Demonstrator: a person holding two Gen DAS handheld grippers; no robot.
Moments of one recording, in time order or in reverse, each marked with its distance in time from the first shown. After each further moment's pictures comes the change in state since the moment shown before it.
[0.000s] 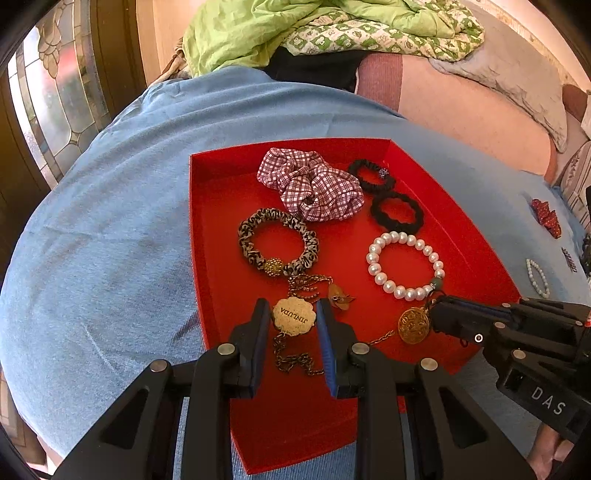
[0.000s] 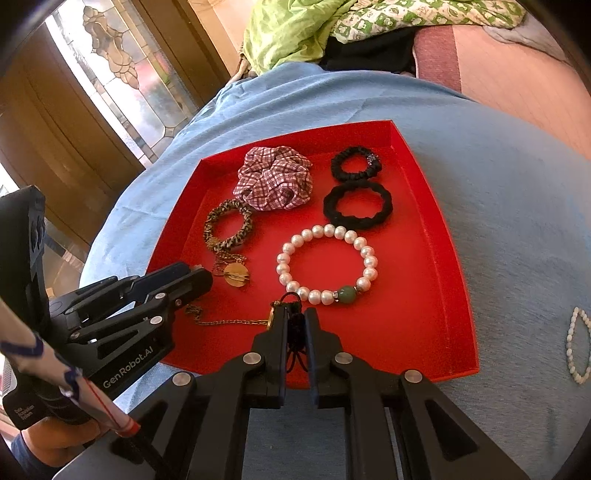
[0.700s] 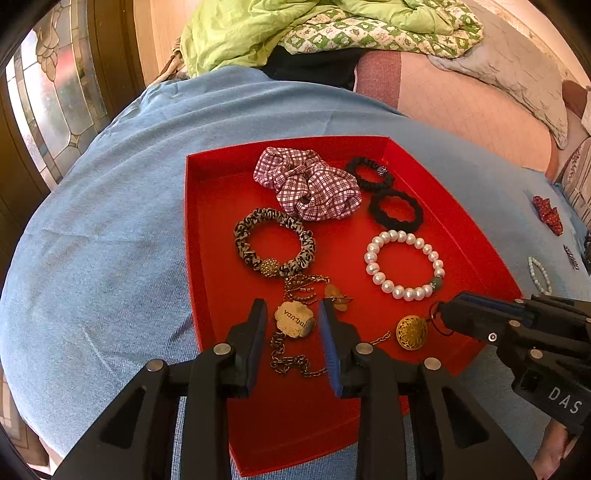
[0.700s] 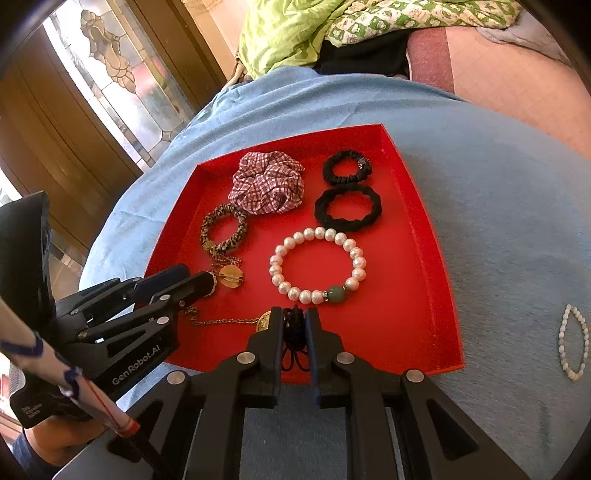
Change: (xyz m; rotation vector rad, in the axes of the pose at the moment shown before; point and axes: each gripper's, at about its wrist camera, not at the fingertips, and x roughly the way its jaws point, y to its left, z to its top) left arm 0.002 -0.003 -0.001 0.008 0.000 0.008; right arm -0.009 -0.004 -0.001 0.013 -0.015 -0.007
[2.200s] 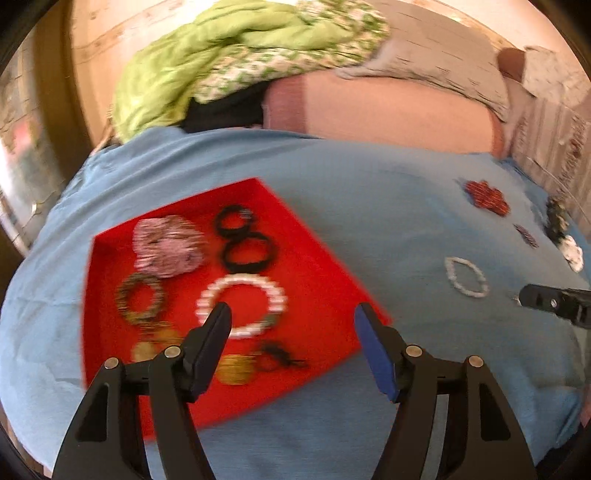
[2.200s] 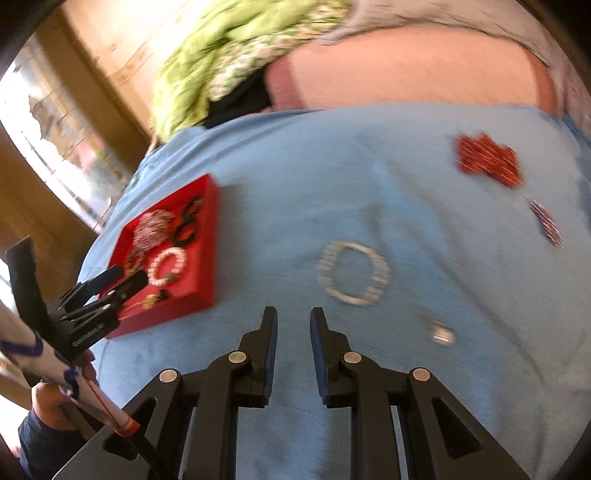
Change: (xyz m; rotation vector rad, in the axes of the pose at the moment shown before) left arm -0.026 -0.143 0.006 0.185 -0.116 -0.097; right arm -0.154 -0.175 -0.076 0.290 -0.129 -0.144
